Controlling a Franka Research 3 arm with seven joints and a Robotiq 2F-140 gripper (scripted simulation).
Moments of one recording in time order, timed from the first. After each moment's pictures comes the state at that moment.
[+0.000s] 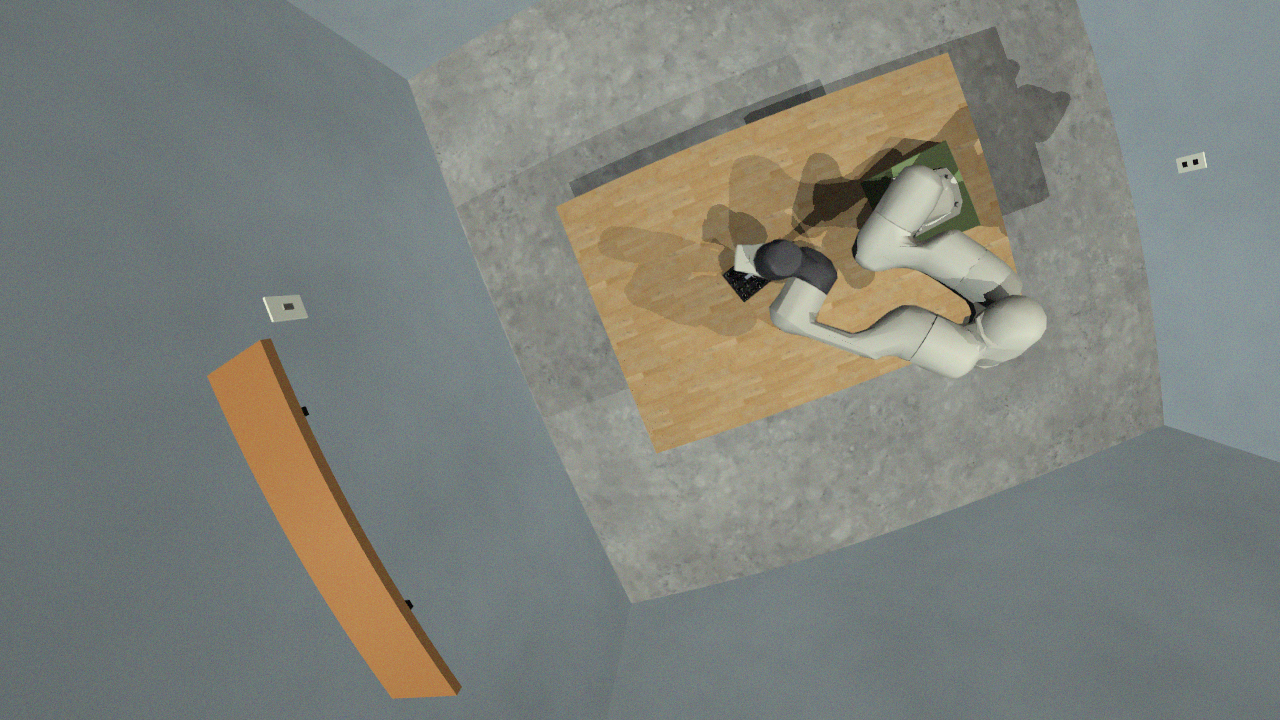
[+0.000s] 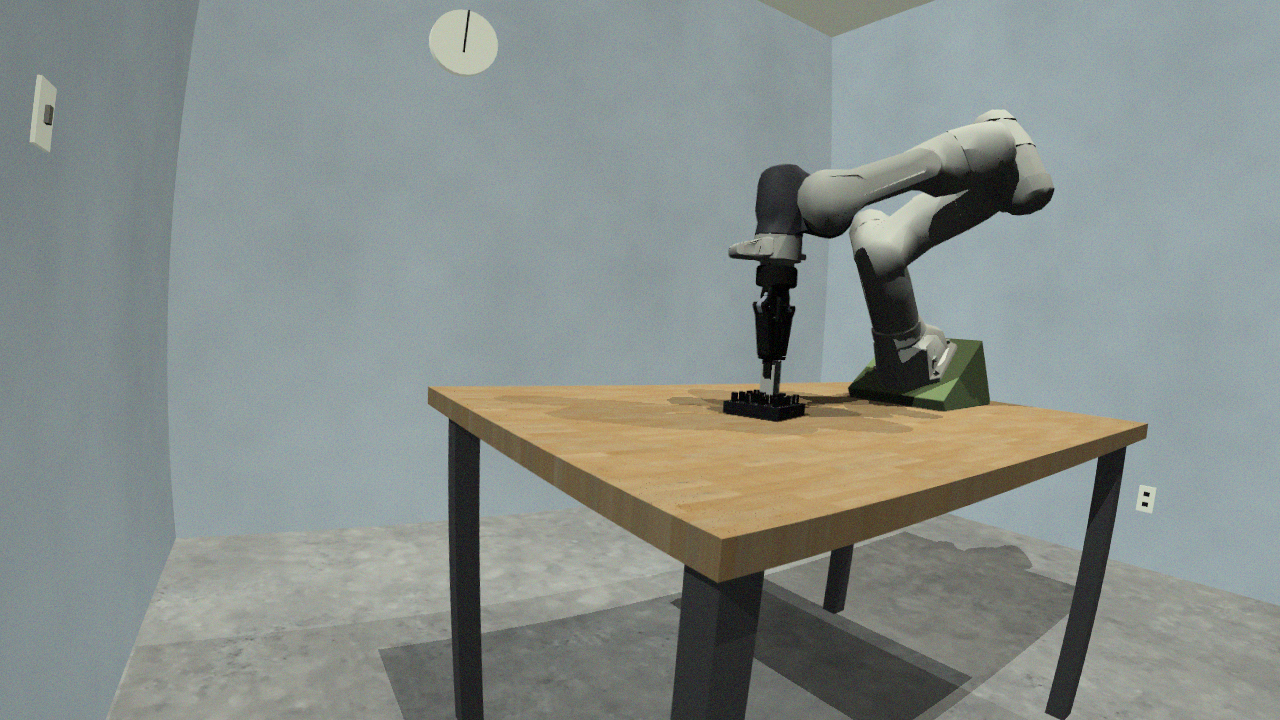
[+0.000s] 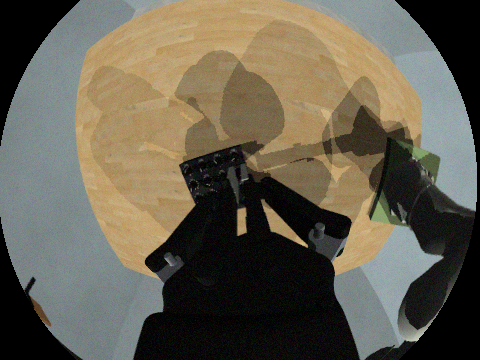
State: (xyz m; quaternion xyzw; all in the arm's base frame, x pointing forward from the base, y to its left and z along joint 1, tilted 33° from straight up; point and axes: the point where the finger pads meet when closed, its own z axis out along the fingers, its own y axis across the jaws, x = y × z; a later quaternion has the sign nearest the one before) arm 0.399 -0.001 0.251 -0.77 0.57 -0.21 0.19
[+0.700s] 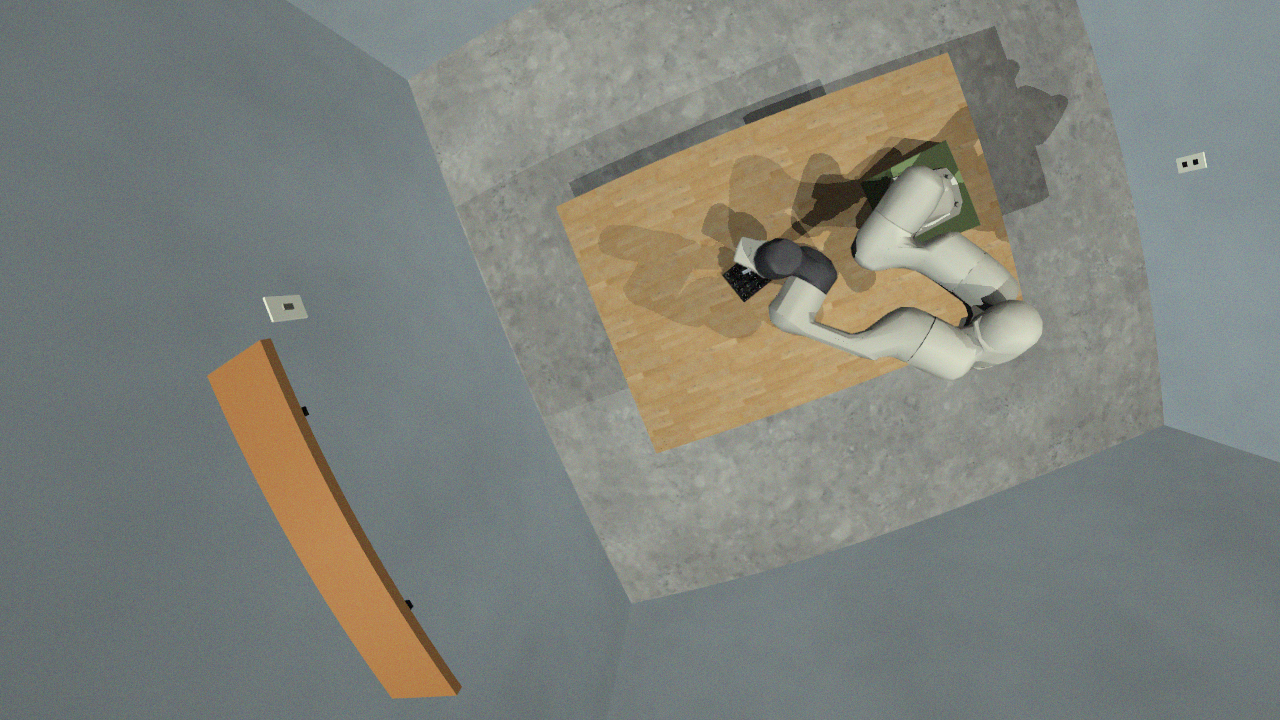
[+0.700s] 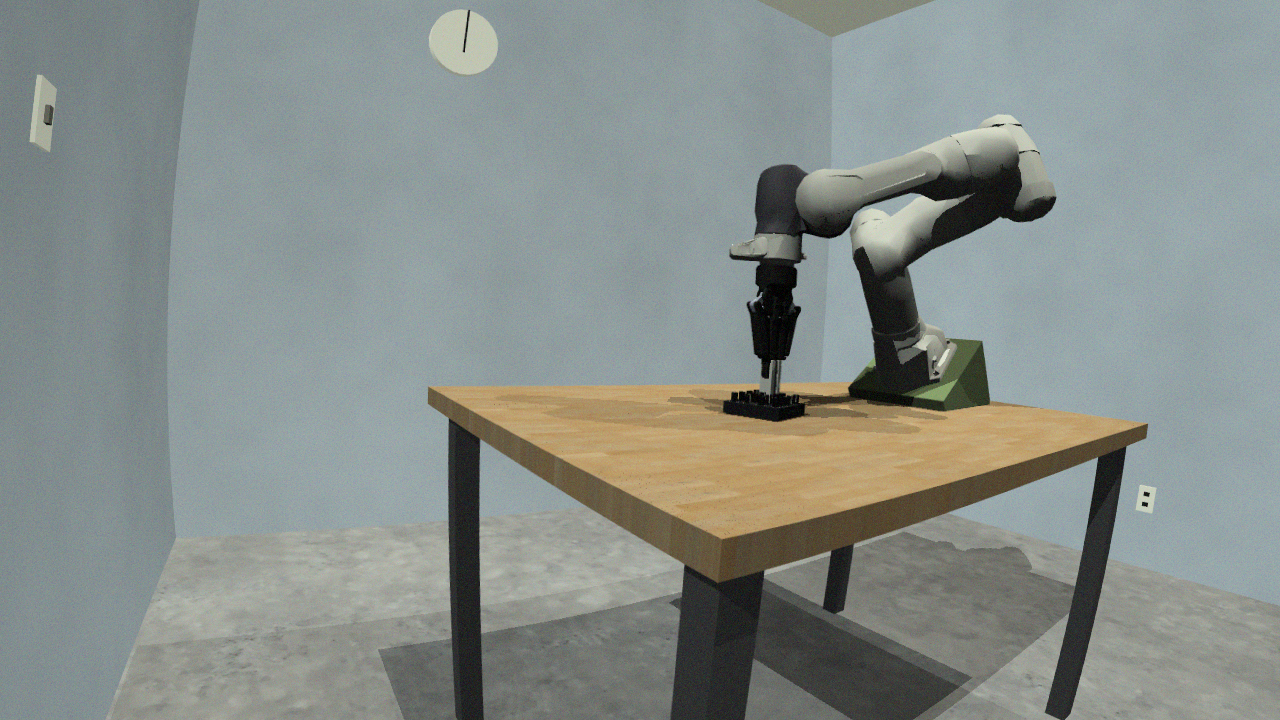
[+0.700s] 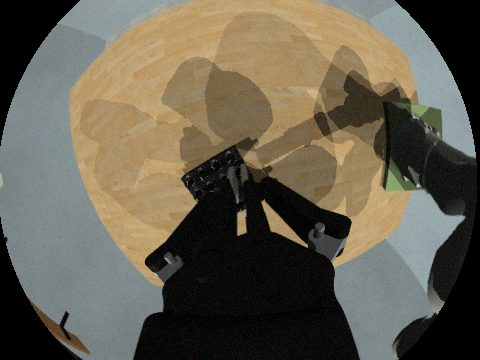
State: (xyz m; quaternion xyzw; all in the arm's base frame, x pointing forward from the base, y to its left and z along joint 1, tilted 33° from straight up) arm 0.399 -0.001 0.251 -0.70 0.65 -0.19 0.21
